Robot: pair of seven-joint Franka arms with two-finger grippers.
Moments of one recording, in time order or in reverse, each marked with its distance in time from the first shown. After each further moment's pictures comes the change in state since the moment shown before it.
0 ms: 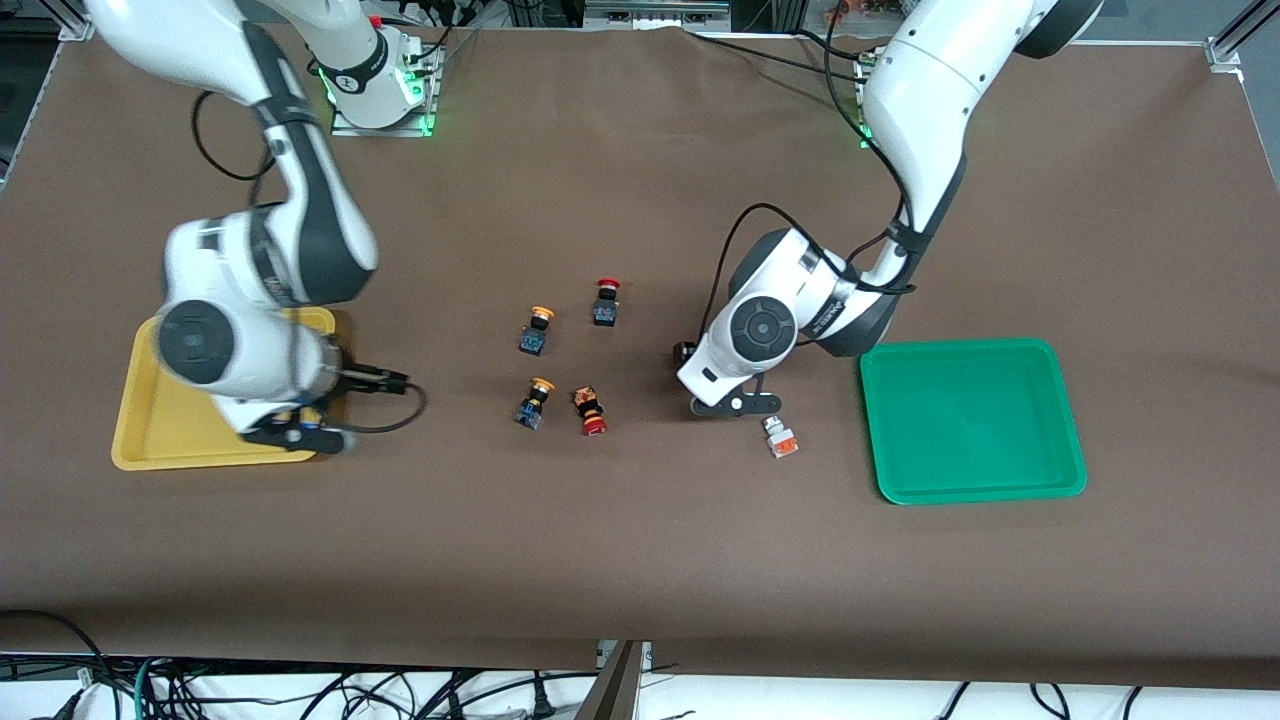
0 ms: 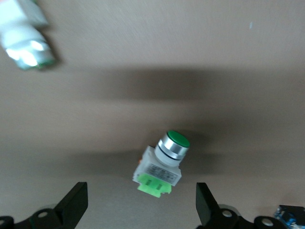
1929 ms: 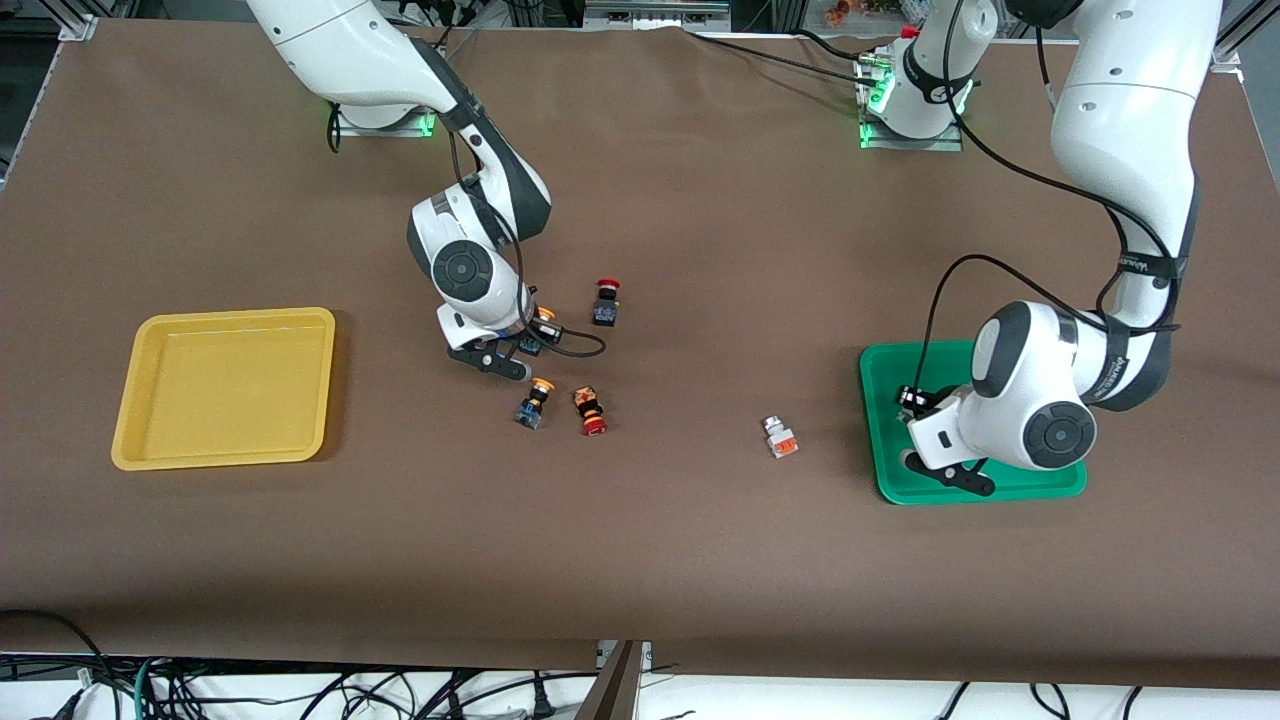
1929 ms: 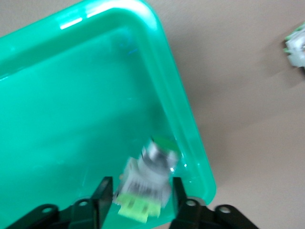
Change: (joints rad) left arm 0.435 -0.046 0.037 0.033 0.113 -0.228 0.765; right arm 0.162 0.031 0.127 -0.394 0.063 0.513 0.378
